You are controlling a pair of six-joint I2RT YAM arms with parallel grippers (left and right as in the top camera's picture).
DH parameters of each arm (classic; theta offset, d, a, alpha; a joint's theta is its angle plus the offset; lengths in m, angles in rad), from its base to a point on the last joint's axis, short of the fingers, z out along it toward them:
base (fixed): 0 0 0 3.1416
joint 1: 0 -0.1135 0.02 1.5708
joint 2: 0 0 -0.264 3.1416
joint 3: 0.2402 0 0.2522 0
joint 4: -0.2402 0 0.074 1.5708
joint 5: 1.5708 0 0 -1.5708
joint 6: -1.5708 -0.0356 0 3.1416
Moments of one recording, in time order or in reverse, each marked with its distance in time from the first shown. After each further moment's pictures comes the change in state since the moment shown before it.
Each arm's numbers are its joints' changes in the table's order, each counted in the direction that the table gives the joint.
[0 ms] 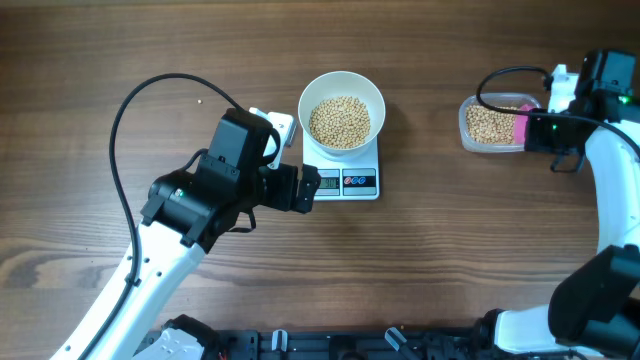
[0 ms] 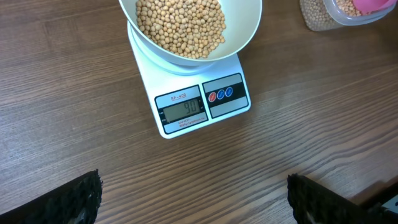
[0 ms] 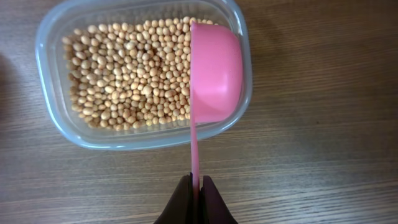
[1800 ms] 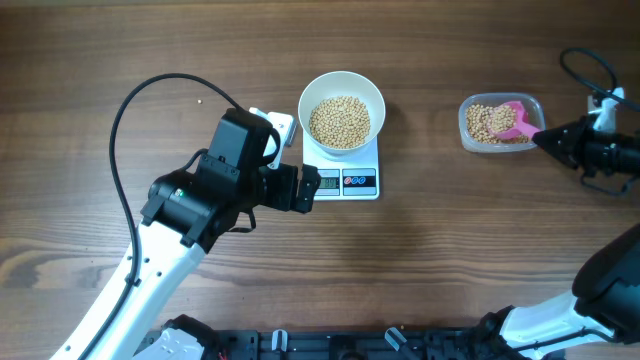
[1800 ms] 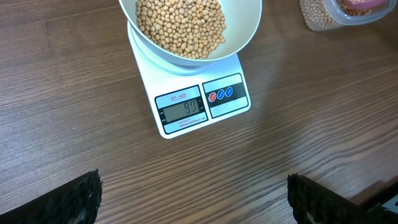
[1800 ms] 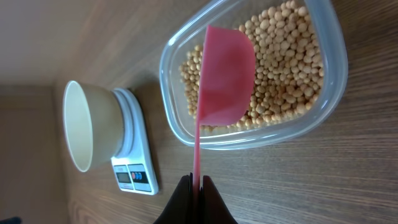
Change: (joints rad) left arm 0.000 0.000 0.000 0.000 0.000 0.000; right arm 0.355 0.139 0.000 -0.081 -0.818 0.011
